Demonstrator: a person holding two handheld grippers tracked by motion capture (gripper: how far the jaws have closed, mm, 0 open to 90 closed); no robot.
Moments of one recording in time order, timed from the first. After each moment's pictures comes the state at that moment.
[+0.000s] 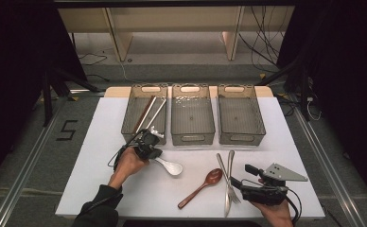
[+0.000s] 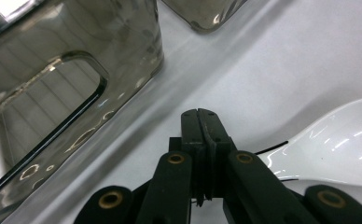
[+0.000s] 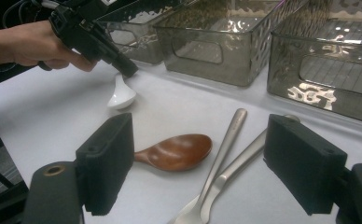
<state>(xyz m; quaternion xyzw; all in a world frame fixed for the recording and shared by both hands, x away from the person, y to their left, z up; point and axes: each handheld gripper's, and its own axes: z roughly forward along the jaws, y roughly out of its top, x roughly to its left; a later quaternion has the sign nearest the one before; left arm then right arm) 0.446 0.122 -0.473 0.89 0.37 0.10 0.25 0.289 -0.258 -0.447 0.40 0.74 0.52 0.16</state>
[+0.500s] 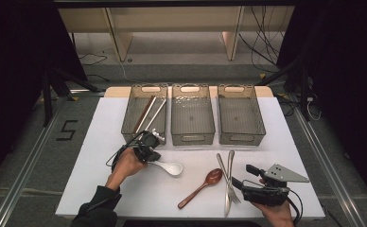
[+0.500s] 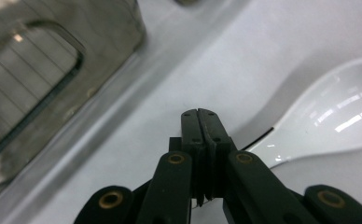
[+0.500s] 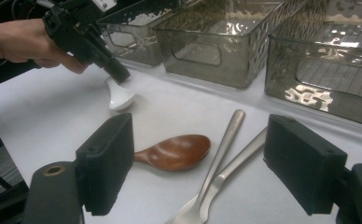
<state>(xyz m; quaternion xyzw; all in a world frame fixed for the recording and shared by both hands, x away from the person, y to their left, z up) 0.435 0.121 -0.468 0.91 0.36 0.07 0.21 0.286 -0.259 -0.445 0.40 0.74 0.52 0.16</state>
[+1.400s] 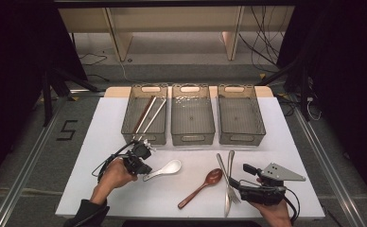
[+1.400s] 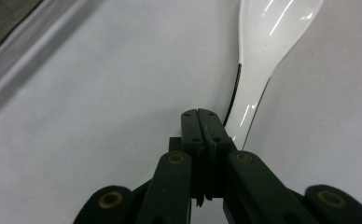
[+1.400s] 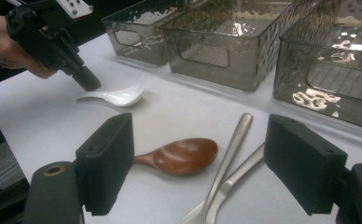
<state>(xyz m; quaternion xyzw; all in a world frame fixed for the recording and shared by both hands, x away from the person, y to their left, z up) 0.398 0.143 -0.459 0.91 0.37 0.03 0.18 0.289 -0.252 -0.444 0.39 0.74 0.52 0.16</state>
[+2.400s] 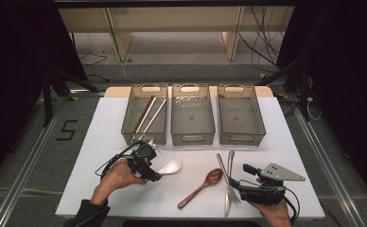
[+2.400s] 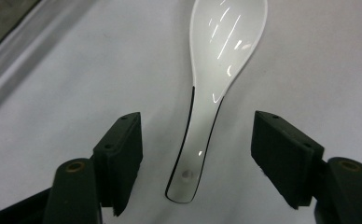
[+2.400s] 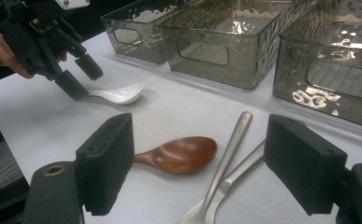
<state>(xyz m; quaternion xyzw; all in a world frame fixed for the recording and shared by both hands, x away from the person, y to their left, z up) 0.394 0.125 -0.453 0.92 0.34 0.01 0.18 0.289 -0.251 -0.445 0.40 0.74 0.51 0.16</state>
